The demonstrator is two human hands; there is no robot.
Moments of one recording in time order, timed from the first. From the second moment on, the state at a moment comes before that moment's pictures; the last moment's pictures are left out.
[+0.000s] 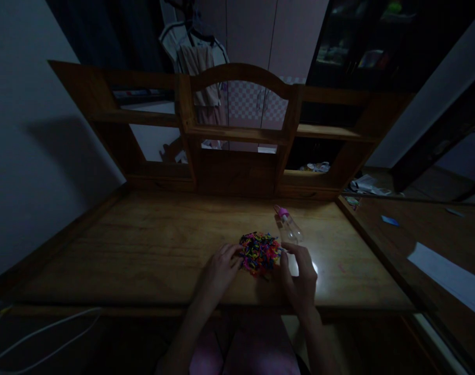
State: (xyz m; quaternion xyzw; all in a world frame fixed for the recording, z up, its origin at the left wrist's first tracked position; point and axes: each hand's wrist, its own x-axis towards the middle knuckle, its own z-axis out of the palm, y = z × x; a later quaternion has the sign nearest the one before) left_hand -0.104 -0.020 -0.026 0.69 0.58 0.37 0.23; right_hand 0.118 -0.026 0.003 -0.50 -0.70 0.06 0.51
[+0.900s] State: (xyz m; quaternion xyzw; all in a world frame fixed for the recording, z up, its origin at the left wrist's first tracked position) left_hand -0.104 -0.022 -0.036 0.47 0.55 0.52 0.45; right_hand 0.108 -0.016 -0.001 -0.49 -0.74 0.17 0.43
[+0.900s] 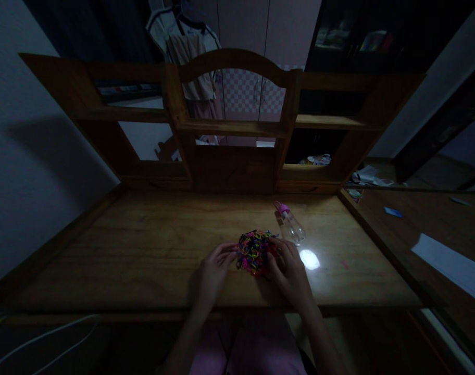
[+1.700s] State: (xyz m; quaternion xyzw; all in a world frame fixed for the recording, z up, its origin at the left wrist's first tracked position) left_hand -0.186 0.060 0.007 0.70 0.59 0.36 0.18; right_hand 0.115 -0.014 -0.010 -0.50 -0.69 0.22 0.47
